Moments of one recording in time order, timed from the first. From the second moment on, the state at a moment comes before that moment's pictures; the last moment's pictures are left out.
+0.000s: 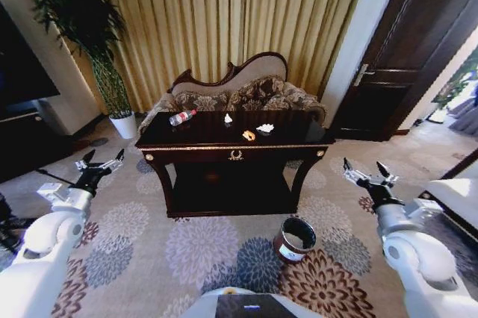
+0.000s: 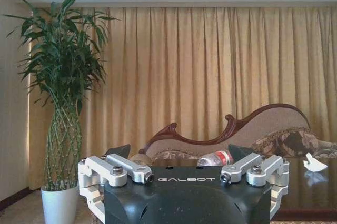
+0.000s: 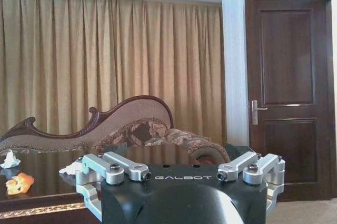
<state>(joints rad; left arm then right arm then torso) 1.41 -0.89 -0.92 -1.94 -0.74 0.09 0.03 -1.61 1.10 1.01 2.20 0.65 -0.19 0.12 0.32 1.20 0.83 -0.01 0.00</state>
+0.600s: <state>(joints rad) 1.41 -0.90 -0.91 -1.94 -0.74 0.09 0.04 -1.61 1.11 1.02 2.22 0.64 -0.19 0.12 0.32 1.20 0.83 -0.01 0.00</state>
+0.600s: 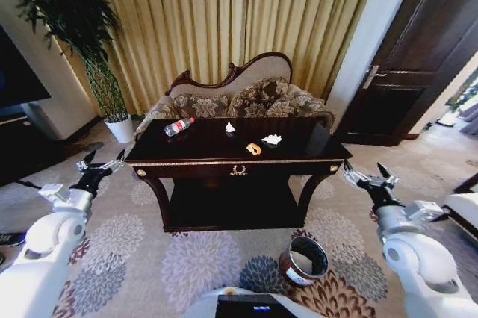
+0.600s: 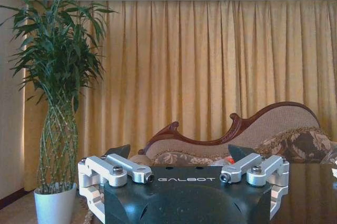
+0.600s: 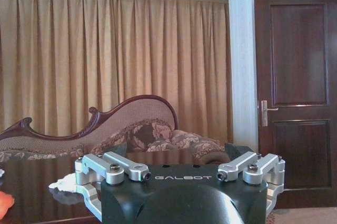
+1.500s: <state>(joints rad) 1.42 -0.91 -0.92 -1.97 -0.74 0.09 0.04 -1.60 1.10 1.03 2.25 0.70 -0.19 0.12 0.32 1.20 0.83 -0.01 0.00</state>
